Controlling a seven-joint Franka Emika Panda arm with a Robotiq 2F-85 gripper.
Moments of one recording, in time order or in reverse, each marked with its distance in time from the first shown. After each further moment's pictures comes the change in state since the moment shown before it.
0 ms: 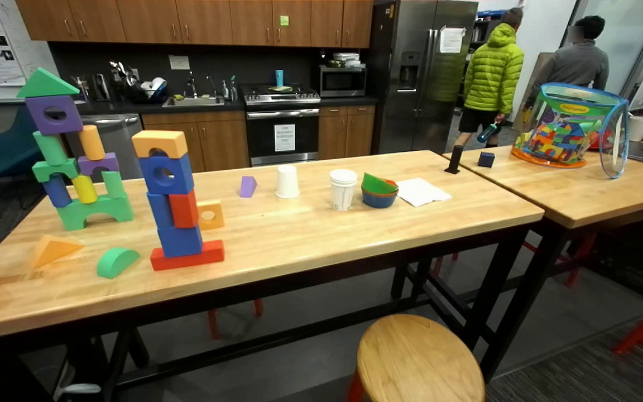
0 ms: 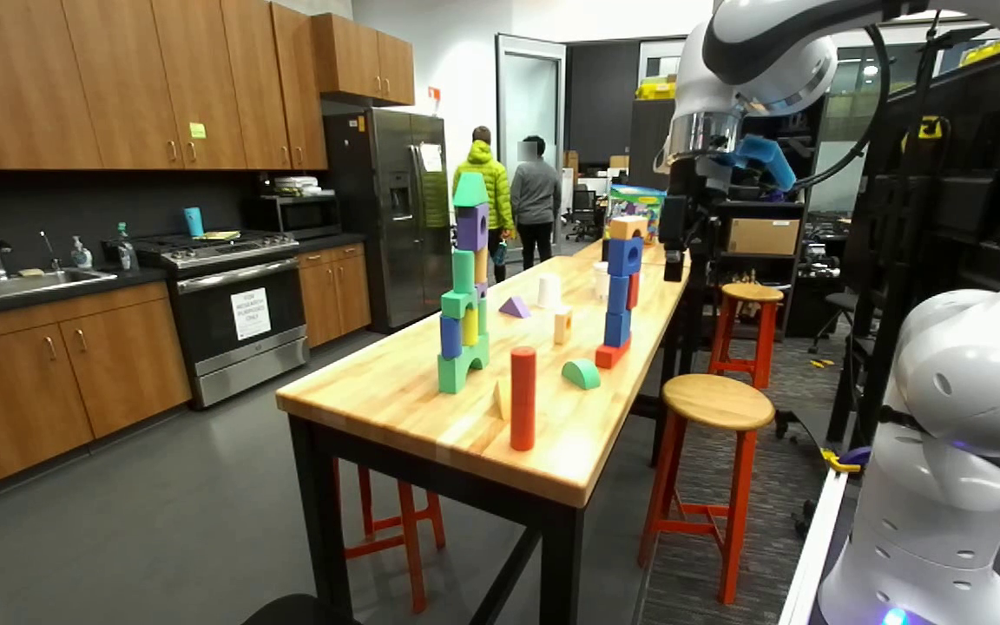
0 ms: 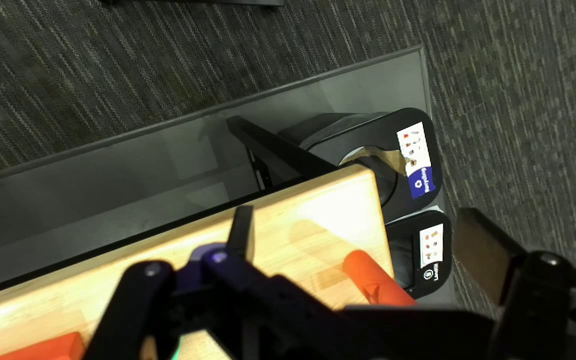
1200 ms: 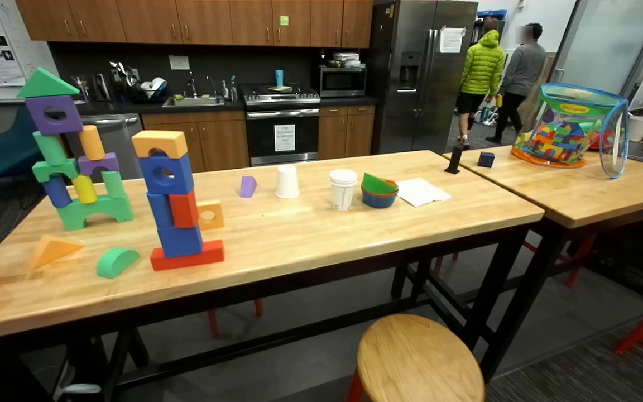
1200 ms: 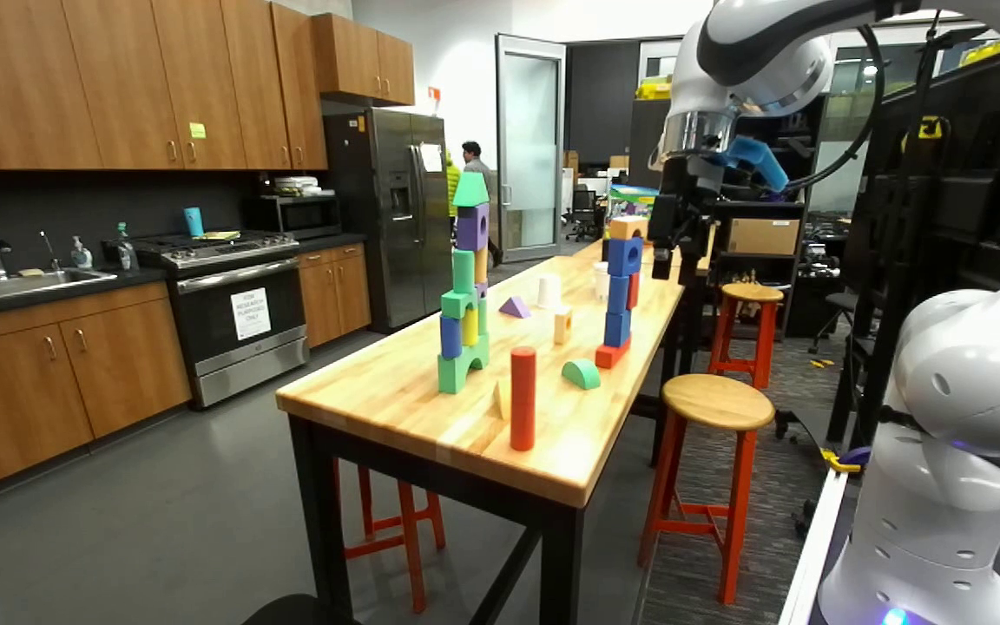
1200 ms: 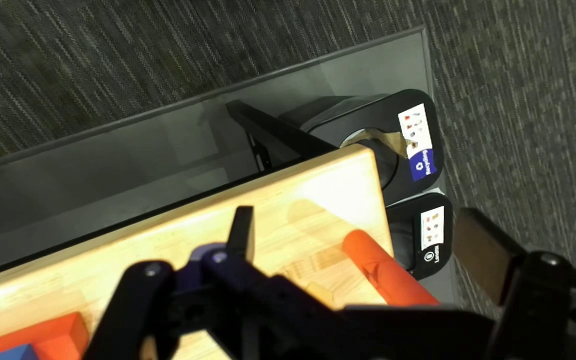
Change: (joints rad) arm -0.005 0.016 0.014 0.004 0.018 0.048 0.010
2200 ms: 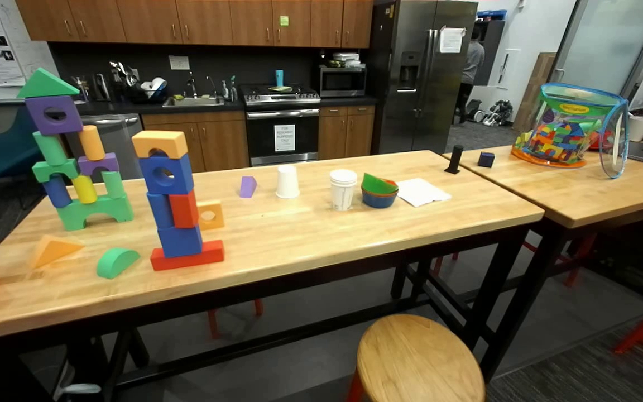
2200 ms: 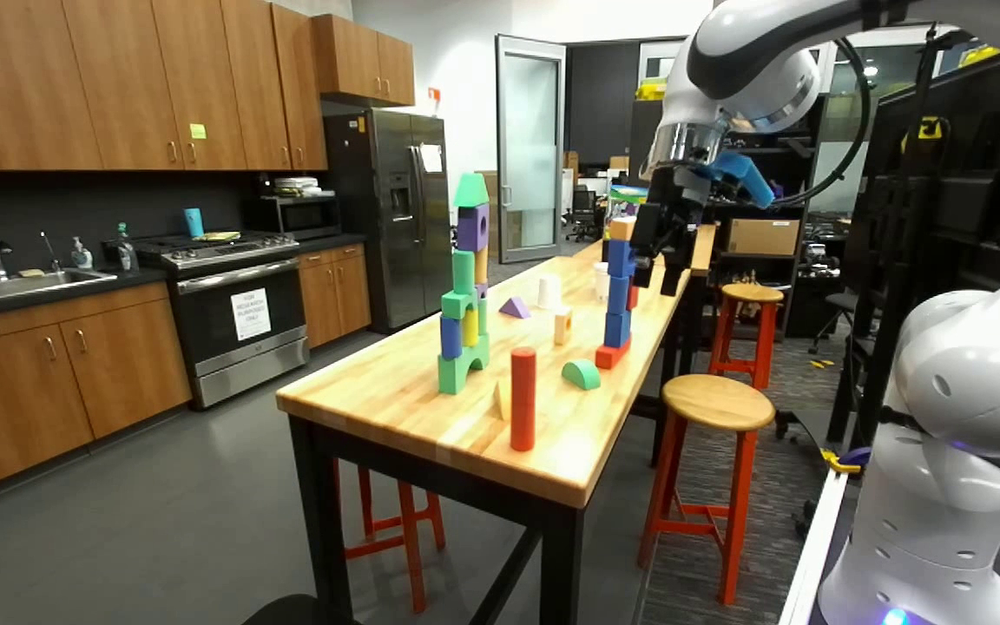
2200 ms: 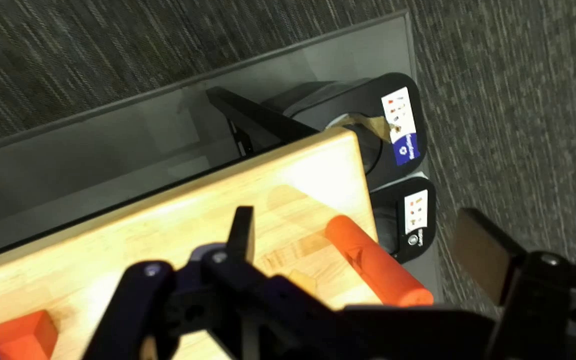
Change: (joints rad) arm 0.005 0.020 0.009 -0.035 0.070 0.088 -0.004
